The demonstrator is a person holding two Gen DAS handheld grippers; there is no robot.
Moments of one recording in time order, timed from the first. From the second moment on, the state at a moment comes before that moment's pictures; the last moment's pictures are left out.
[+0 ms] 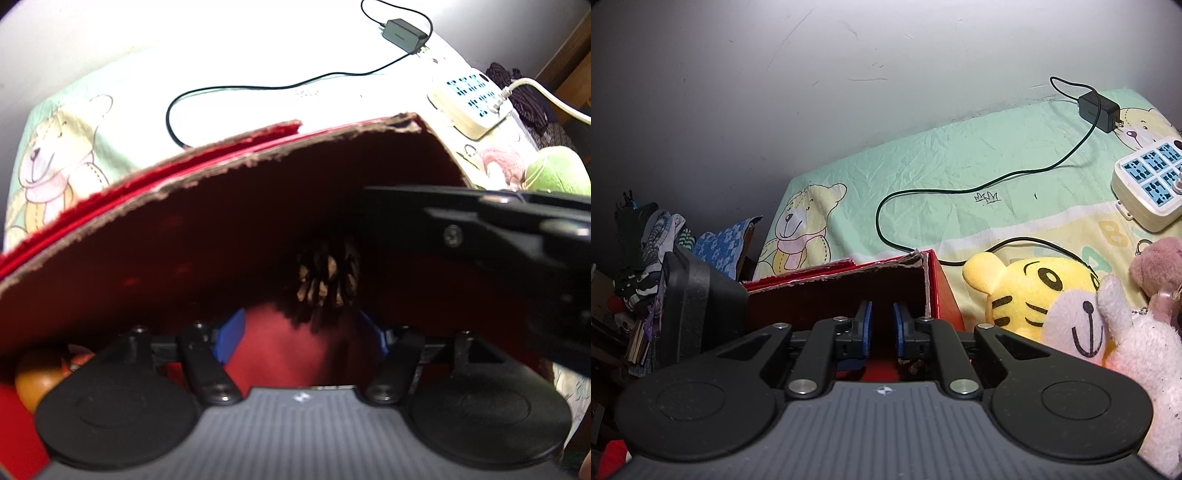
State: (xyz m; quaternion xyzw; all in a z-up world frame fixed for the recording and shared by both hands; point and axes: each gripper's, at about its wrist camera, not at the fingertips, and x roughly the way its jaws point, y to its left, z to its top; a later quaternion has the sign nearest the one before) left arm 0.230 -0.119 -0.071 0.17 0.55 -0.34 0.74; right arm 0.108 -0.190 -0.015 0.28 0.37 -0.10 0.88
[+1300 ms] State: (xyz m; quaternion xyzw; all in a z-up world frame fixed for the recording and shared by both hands) left arm 0.089 0.022 0.031 0.08 0.46 -0.22 0.86; right arm 0.018 -0.141 0.027 0.31 0.34 0.07 0.89
